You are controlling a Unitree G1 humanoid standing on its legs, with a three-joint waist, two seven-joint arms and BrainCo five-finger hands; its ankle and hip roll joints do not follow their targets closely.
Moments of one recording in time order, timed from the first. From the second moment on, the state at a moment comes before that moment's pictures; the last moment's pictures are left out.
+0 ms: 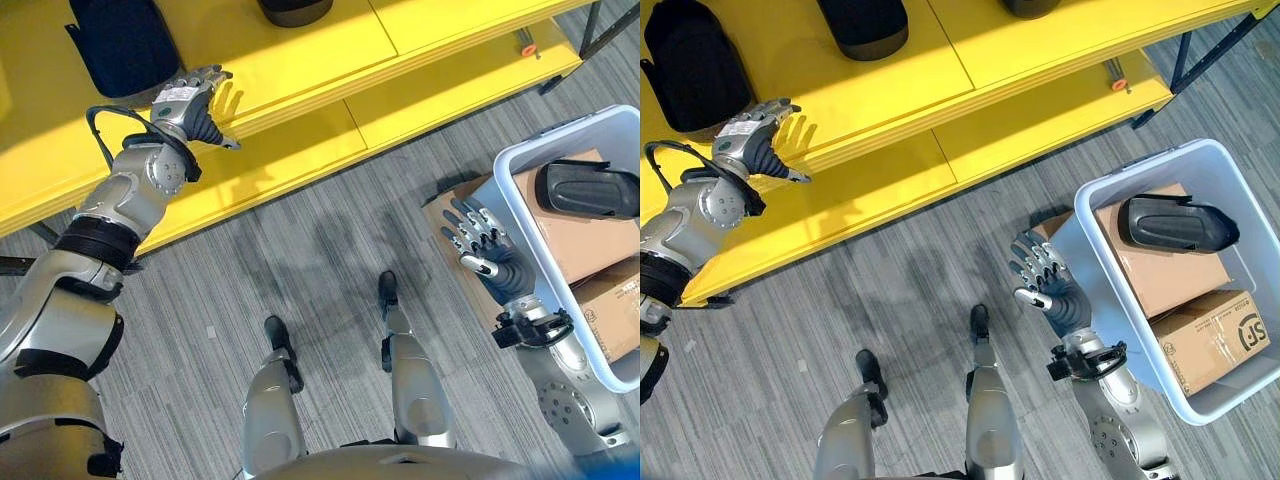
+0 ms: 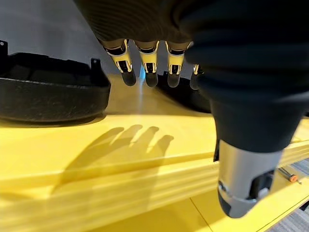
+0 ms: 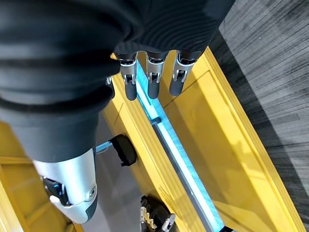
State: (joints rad) left arm -0.98 0.92 -0.58 0.63 0.29 -0.06 0.13; right arm 0.17 -0.49 0.13 -0.30 0.80 -0.12 0.16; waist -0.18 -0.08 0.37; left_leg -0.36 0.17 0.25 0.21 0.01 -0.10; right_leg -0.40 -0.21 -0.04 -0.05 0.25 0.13
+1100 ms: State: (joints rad) left arm -1.20 1.00 -0.81 0.79 0.21 -0.05 -0.09; right arm 0.24 -0.49 0.12 -0.30 0.85 -0.07 0.21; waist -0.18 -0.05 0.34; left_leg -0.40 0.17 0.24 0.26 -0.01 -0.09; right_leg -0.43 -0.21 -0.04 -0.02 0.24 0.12
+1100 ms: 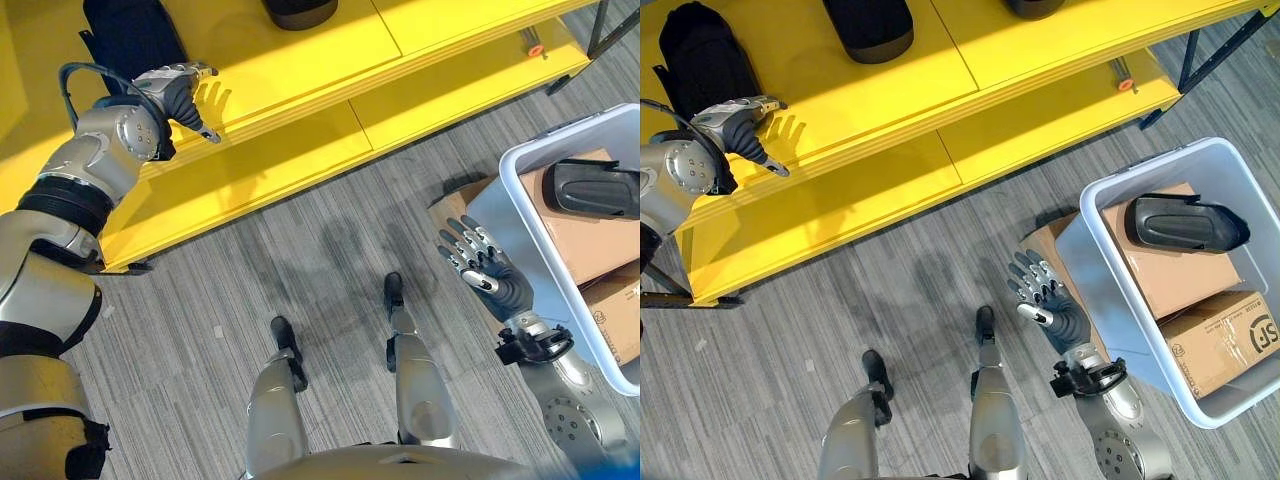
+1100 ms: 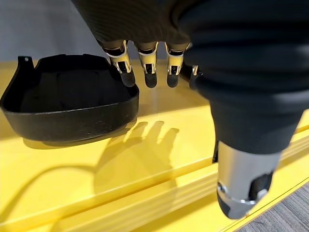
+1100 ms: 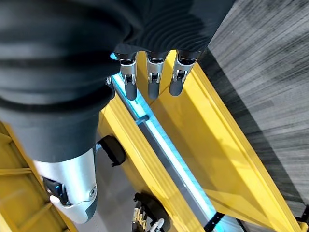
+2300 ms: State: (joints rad) left arm -1.19 1.12 -0.83 0.68 0.13 -0.07 -0.20; right arm 0.24 -0.48 0.13 -0.28 0.85 -0.05 0.24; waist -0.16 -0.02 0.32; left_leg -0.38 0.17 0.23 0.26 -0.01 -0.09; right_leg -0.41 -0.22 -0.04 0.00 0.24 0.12
